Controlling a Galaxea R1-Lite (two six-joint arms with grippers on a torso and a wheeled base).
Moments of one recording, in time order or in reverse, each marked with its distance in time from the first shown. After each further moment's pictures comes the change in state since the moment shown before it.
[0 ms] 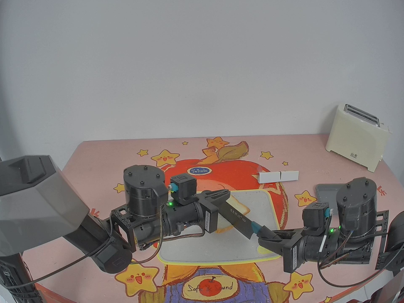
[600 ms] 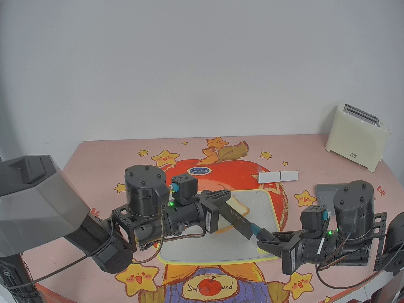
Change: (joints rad) left arm 0.000 -0.003 0.004 -0.001 0.000 0.000; right arm 0.000 0.016 0.006 -0.006 0.001 0.004
